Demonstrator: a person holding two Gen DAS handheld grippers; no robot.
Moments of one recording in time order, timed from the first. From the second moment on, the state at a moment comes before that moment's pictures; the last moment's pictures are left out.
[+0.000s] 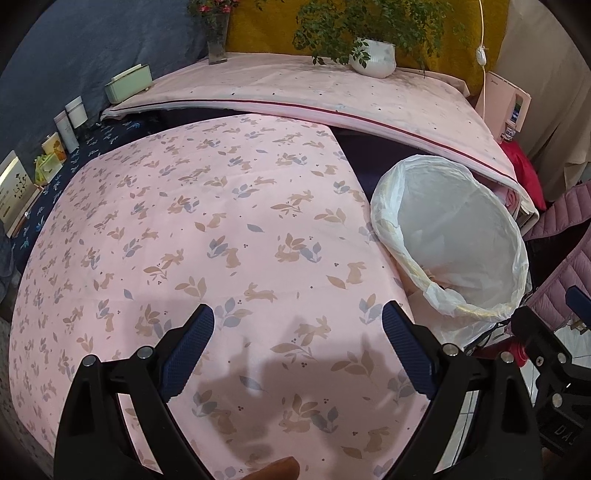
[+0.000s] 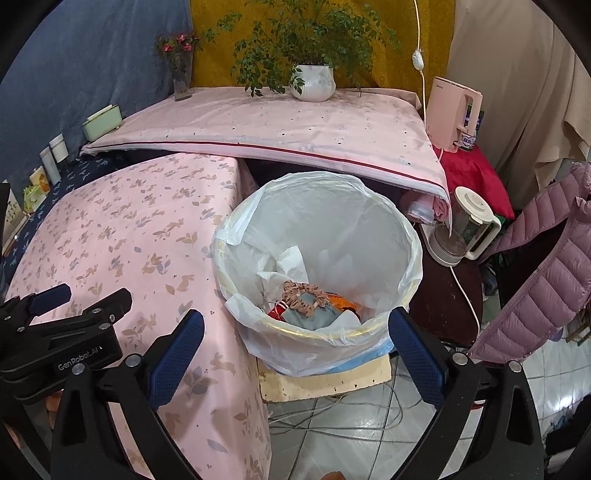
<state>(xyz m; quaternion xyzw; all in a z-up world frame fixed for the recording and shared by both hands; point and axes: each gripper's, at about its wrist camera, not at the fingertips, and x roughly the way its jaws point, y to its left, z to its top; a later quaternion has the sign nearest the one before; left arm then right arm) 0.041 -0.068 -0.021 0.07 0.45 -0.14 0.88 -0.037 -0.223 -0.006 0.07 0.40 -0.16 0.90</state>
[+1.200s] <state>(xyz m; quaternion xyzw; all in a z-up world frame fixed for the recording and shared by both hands) 0.036 -0.074 -0.023 0.07 0.45 -0.13 0.88 -0.040 -0.222 -0.012 0.06 0.41 -0.16 0.90</state>
